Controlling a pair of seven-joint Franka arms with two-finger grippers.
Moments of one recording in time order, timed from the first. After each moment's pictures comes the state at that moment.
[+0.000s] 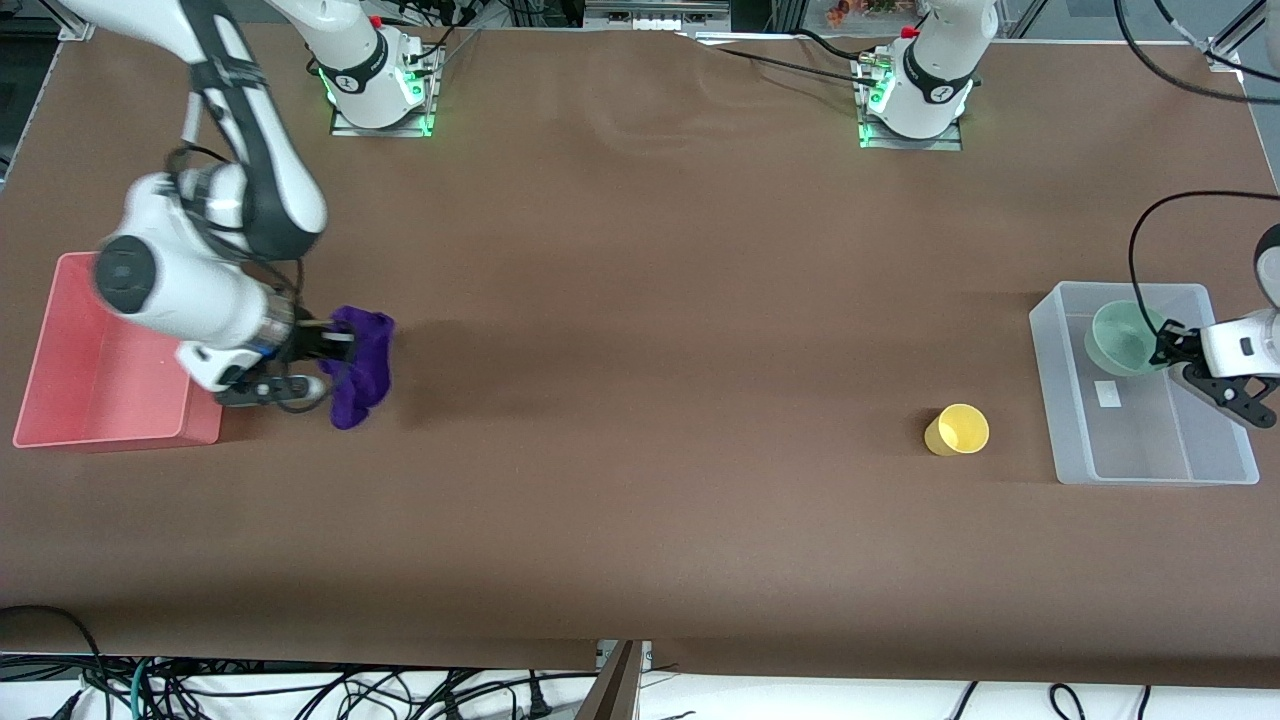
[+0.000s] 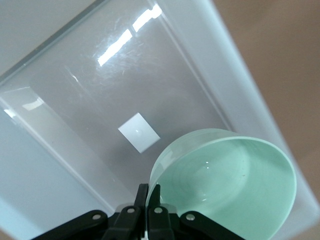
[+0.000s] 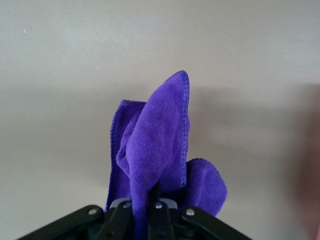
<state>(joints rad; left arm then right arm) 0.48 0.52 -0.08 -1.73 0.17 2.07 0.94 0.07 0.28 0.02 -1.85 0.10 1.99 -0.05</state>
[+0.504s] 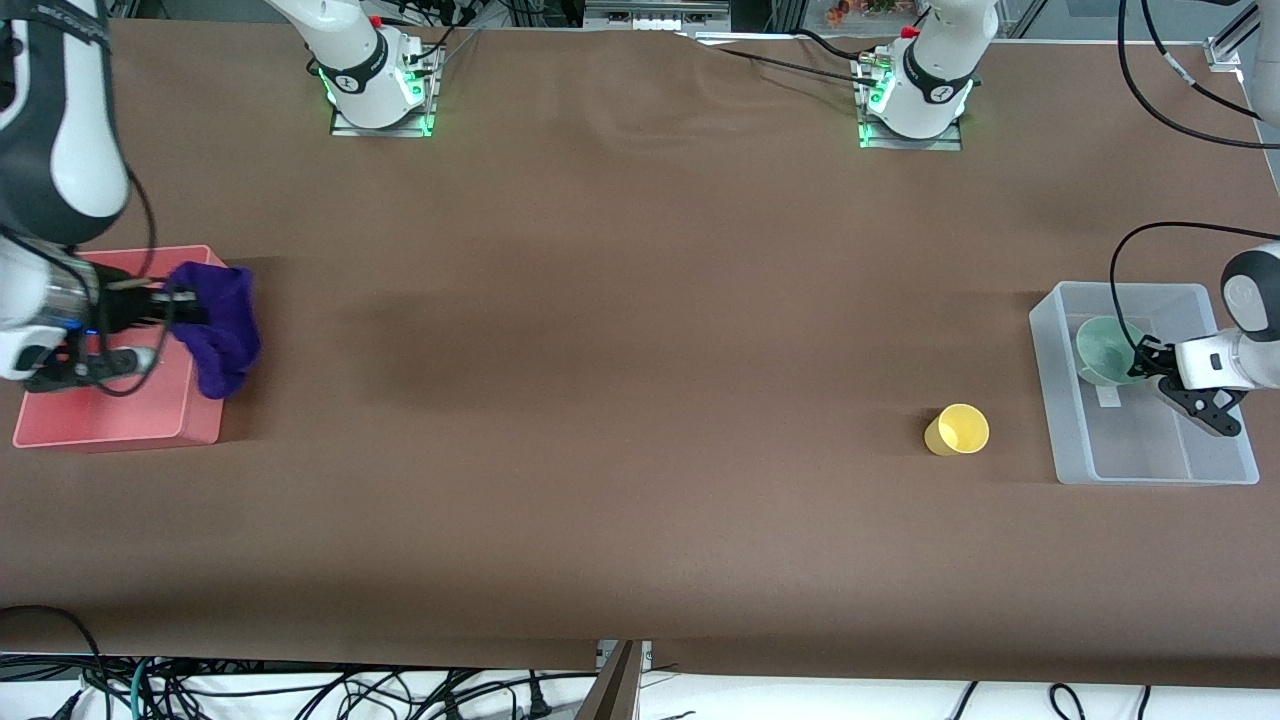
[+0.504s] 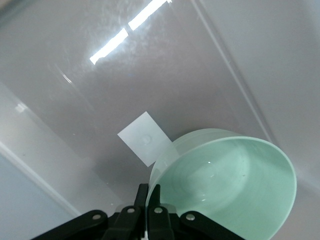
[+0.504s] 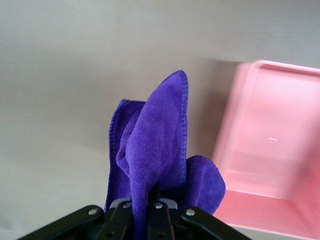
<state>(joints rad) 0.53 0.63 -0.08 -1.72 0.17 2.15 0.97 0.06 0.28 -0.21 -1.60 0.02 1.63 -0.39</state>
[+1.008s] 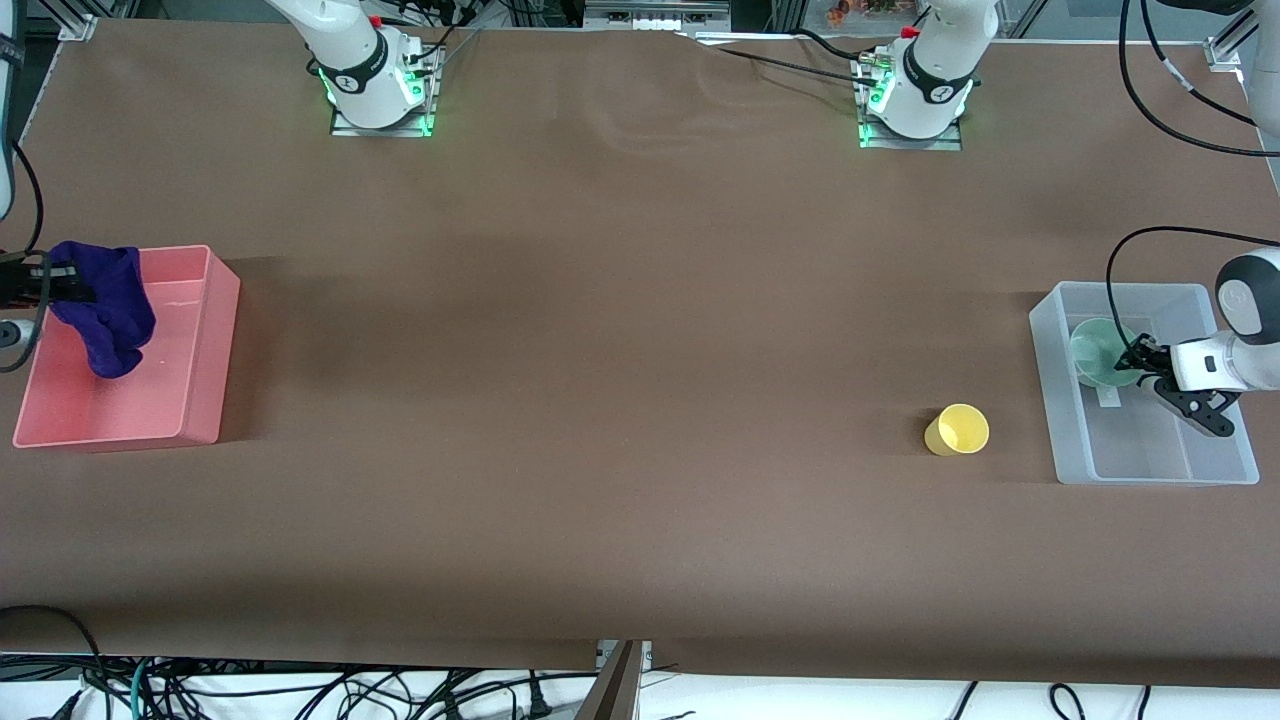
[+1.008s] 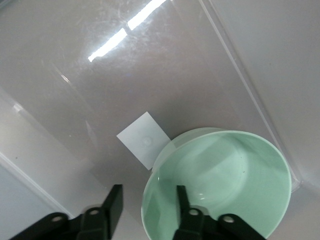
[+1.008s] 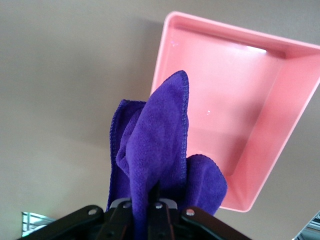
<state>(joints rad) 0.53 0.64 -0.08 -1.71 0.17 2.16 0.97 0.02 0.31 -0.36 -1.60 -0.02 1.66 -0.64</state>
